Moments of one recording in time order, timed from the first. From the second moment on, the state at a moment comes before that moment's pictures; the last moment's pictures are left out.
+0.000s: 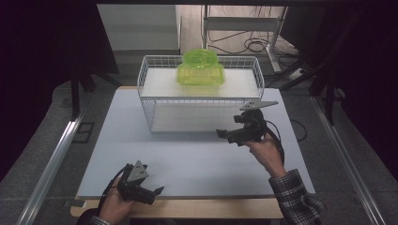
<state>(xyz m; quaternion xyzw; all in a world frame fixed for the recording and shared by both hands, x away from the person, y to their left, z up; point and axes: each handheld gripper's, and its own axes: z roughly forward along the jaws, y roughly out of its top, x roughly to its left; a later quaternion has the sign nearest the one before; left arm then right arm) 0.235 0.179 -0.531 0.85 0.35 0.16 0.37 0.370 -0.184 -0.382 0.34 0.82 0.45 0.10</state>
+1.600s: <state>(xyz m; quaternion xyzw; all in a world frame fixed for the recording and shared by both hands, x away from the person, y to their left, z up) 0.234 0.178 -0.533 0.85 0.34 0.17 0.36 0.311 -0.228 -0.507 0.37 0.84 0.37 0.13</state>
